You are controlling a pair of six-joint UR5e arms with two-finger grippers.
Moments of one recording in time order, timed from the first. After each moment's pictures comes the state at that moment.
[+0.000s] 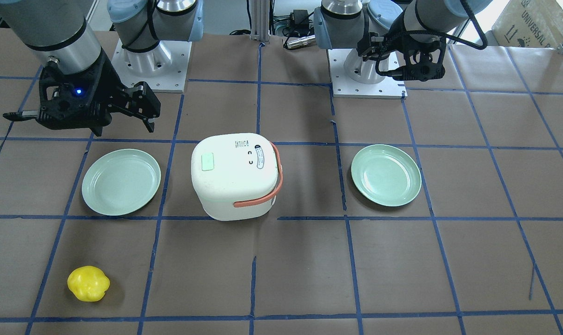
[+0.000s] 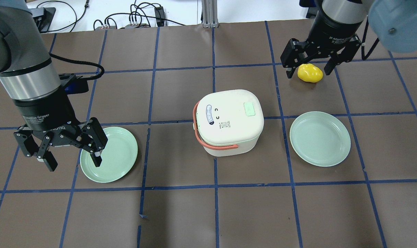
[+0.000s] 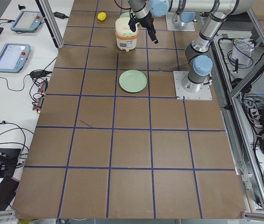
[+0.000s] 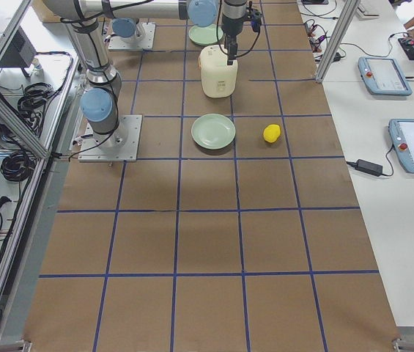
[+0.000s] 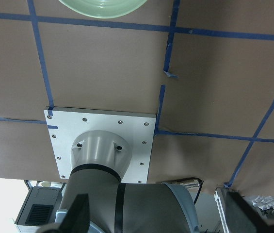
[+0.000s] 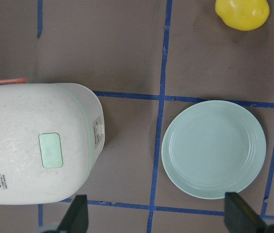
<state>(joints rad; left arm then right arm) -1.49 -1.46 -1.65 -2.13 1.61 -0.02 1.57 -1.51 1.53 -1.56 -1.52 -0.08</state>
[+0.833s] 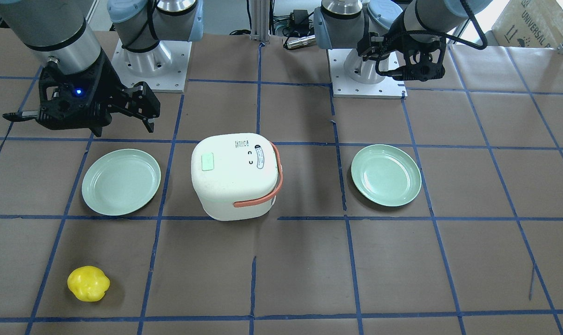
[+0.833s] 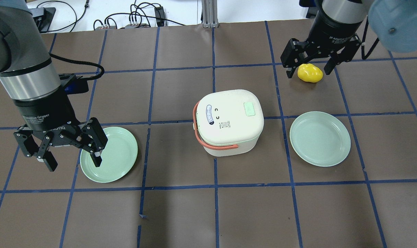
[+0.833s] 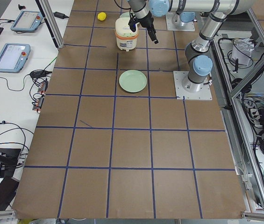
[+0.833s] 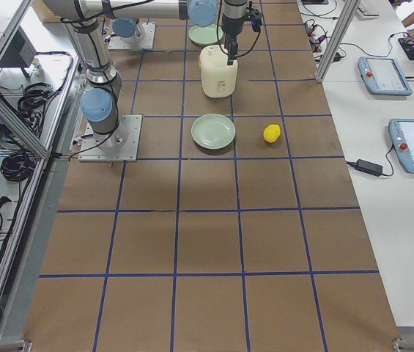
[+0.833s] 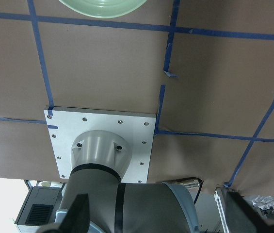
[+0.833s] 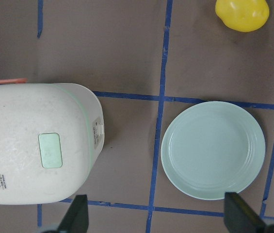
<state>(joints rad) -1.49 -1.46 -1.65 -2.13 1.61 -0.02 1.57 -1.51 1.52 -1.56 -1.52 -0.09</state>
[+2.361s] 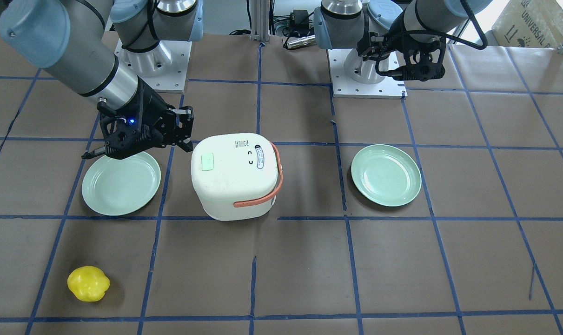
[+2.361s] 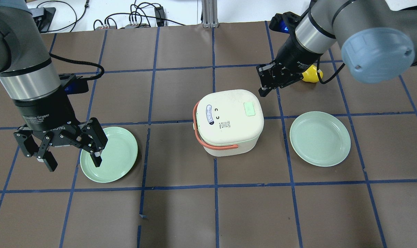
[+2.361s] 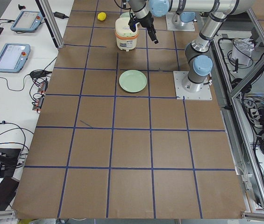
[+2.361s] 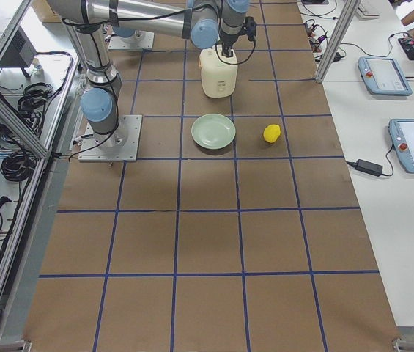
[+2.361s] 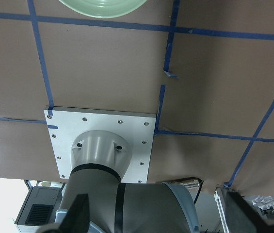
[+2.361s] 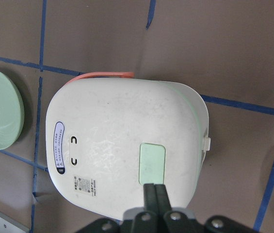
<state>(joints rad) -1.49 -1.46 -1.65 -2.13 1.61 -0.02 1.57 -1.48 1.69 -1.71 -1.16 -0.20</state>
